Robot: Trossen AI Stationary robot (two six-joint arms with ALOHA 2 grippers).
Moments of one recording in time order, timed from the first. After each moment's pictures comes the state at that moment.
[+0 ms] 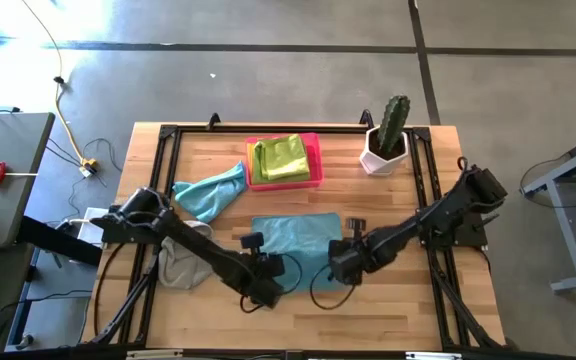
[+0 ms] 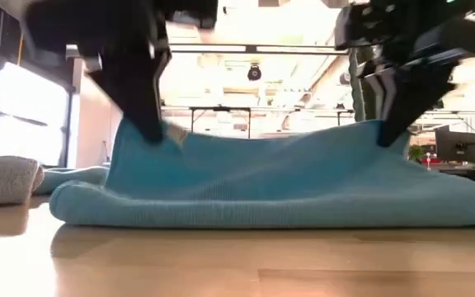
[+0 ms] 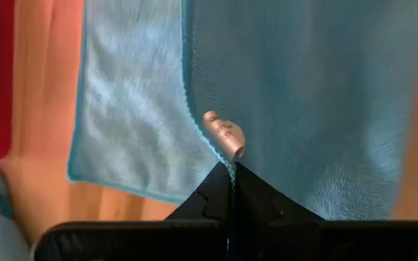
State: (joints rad) left arm -0.40 2.00 1.50 -1.01 -0.46 -0.64; right arm 0.45 1.67 1.12 -0.84 0.33 0.49
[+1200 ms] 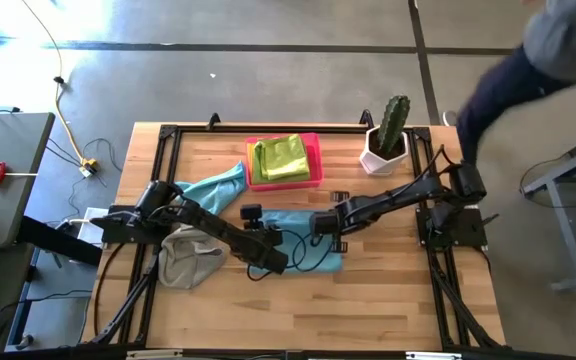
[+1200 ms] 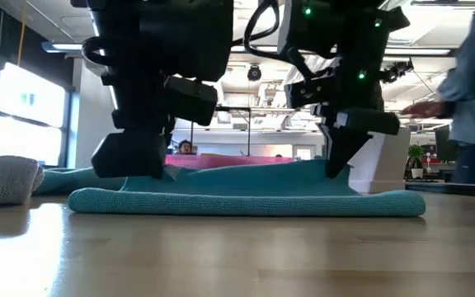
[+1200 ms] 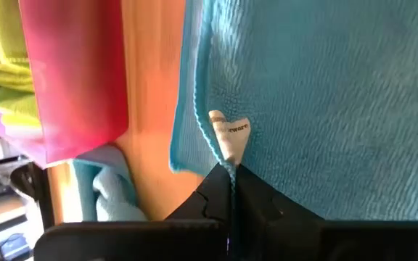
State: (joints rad) left arm -0.21 2.06 1.35 -1.08 -0.66 -0.50; right arm 0.13 1.78 1.12 -0.75 0.31 0.13
